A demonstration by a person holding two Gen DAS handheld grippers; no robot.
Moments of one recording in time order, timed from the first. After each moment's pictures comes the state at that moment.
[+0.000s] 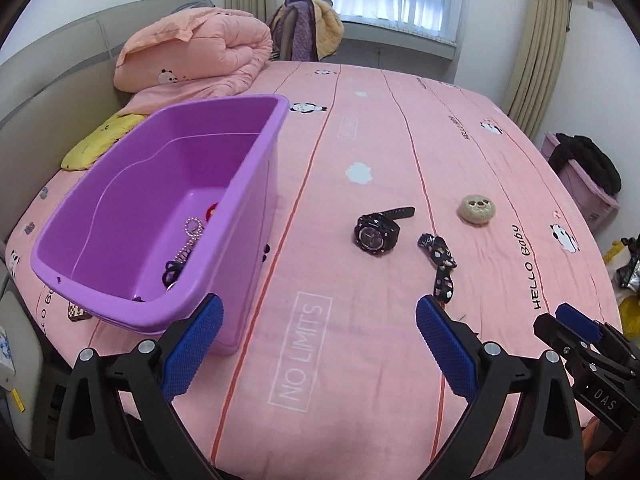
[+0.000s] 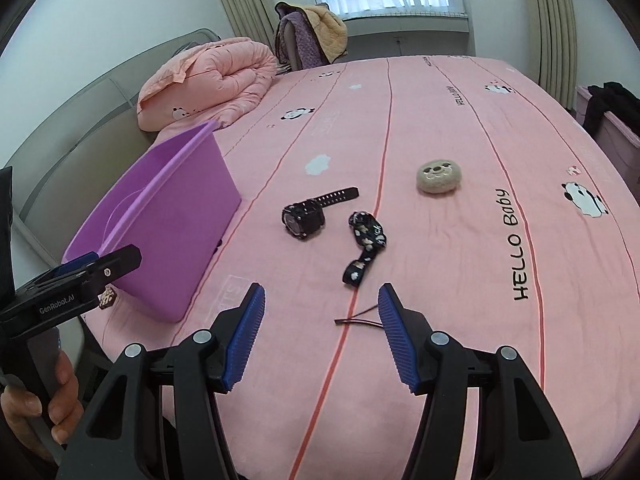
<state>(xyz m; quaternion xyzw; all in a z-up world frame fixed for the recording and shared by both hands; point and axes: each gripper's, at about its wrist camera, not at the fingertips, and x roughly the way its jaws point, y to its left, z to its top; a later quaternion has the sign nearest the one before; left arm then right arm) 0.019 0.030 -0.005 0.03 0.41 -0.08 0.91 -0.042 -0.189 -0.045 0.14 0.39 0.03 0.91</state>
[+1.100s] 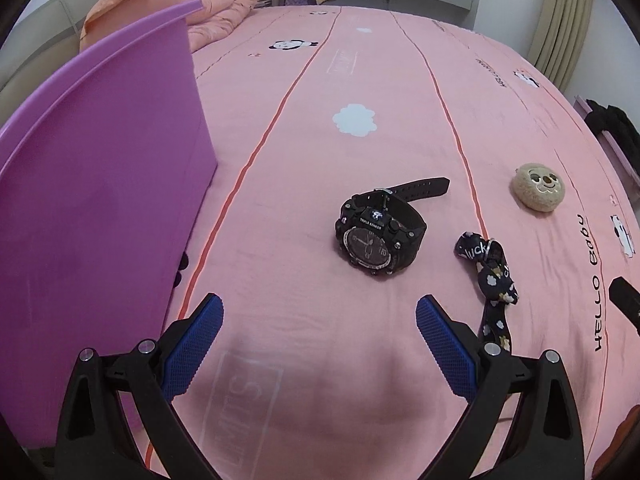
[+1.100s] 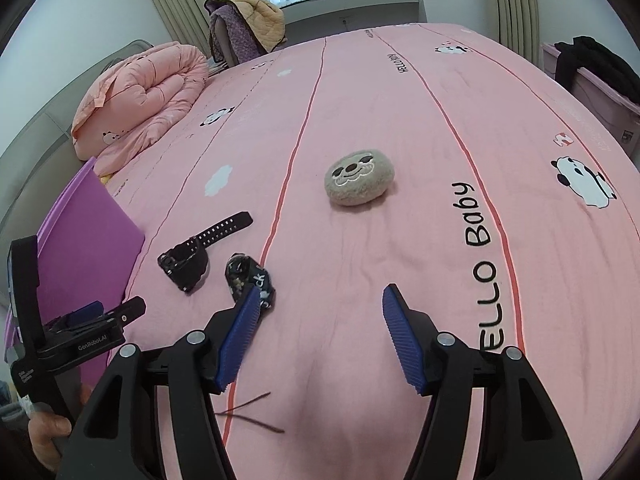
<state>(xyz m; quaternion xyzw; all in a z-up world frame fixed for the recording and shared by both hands) 0.159 -0.045 -0.121 0.05 0.49 -0.06 0.87 0.082 -0.302 -0.119 0.19 0.42 -0.03 0.89</state>
